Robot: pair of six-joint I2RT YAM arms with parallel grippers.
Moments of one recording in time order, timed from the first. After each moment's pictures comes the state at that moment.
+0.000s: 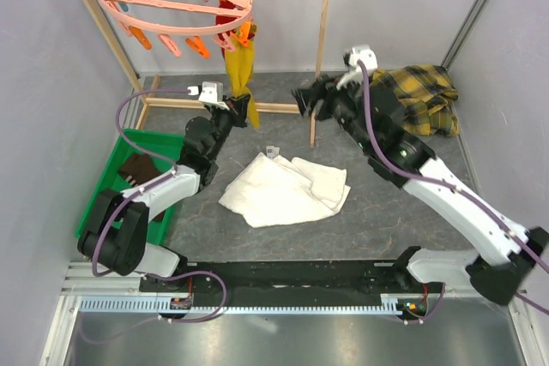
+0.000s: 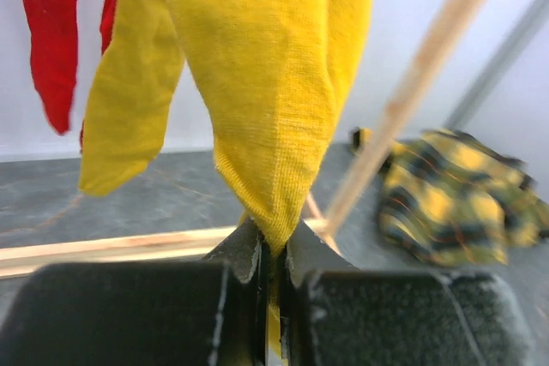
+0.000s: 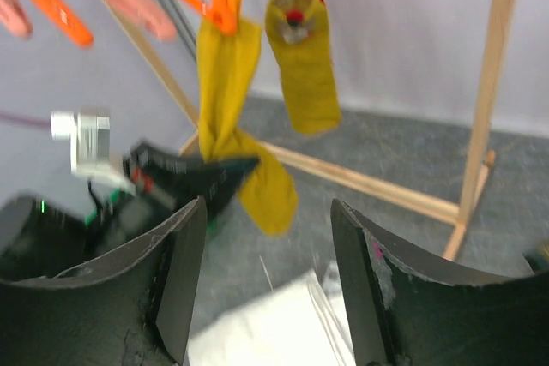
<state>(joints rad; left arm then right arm) -0.44 1.45 0.75 0.90 -0.08 -0.26 0.74 1.16 1.27 -0.09 0.20 0.32</state>
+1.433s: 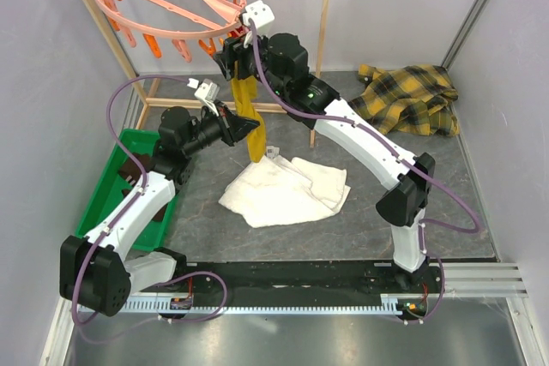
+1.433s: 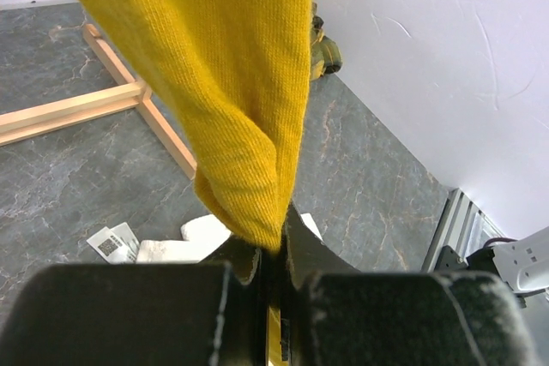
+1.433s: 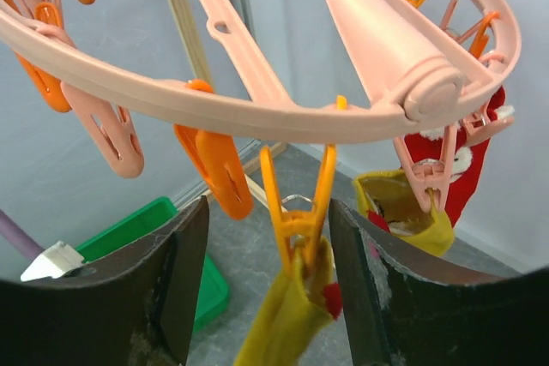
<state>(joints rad) -0.33 1.16 0.84 0.27 0.58 -0.45 0.81 1.96 2.13 -0.08 0.06 0.11</state>
